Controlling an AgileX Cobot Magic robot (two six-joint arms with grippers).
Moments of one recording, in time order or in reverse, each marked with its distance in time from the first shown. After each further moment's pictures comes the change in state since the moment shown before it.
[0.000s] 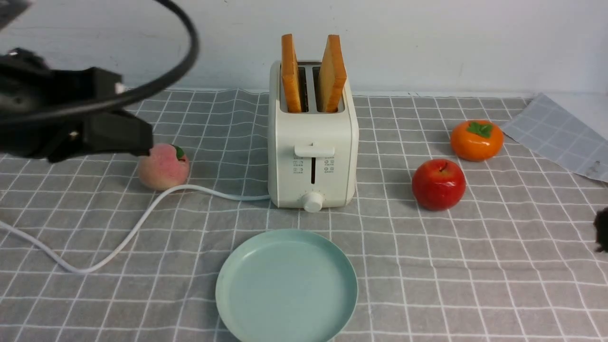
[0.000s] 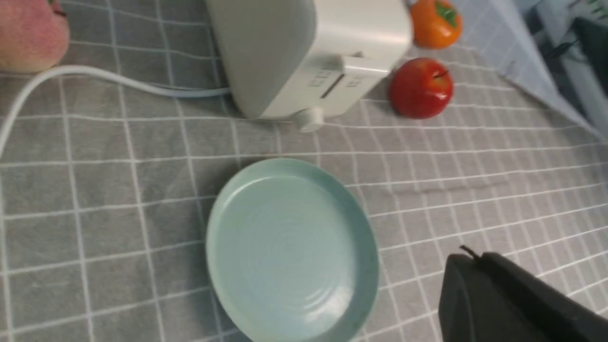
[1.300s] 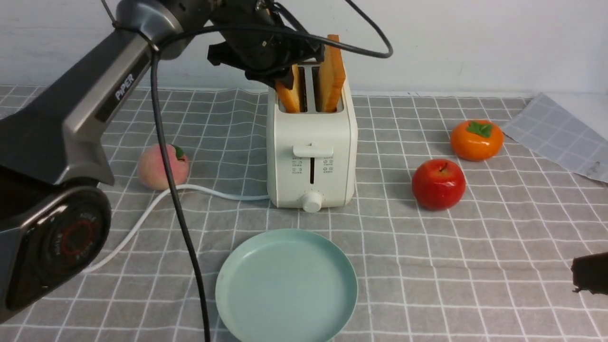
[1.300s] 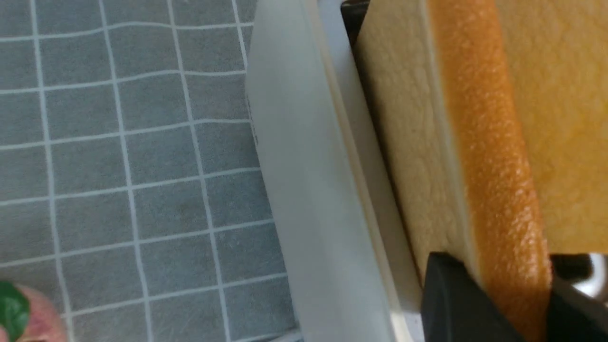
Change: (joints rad) right arm 0.000 0.010 0.186 -0.101 -0.140 -0.022; left arm -0.291 1.060 -1.312 0.576 0.244 -0.406
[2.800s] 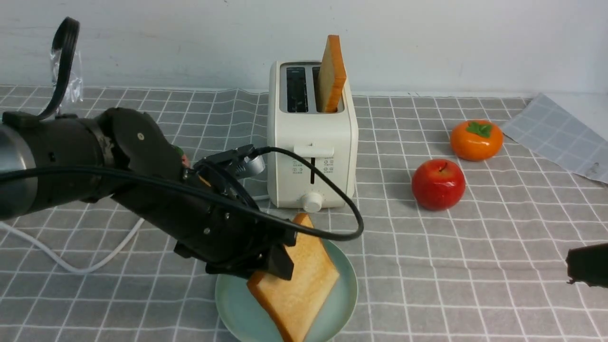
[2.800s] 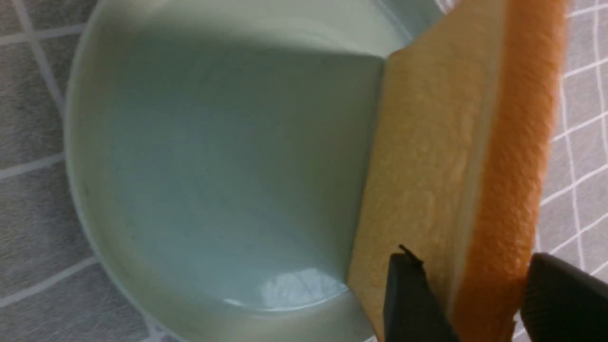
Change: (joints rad) right arm 0.000 0.000 0.000 0.024 -0.022 -0.001; left arm -0.006 -0.606 1.426 -0.625 -0.415 0.463
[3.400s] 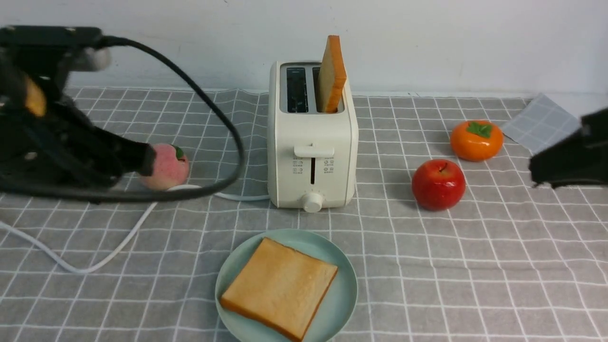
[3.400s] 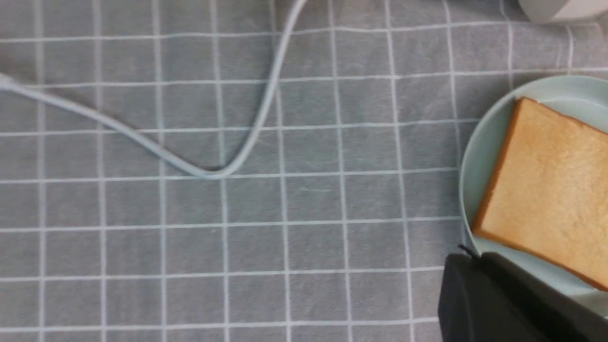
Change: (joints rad) right arm 0.163 0.379 -0.435 -0.114 0.067 0.065; left arm 0.006 -0.485 -0.108 0.863 0.316 -0.636
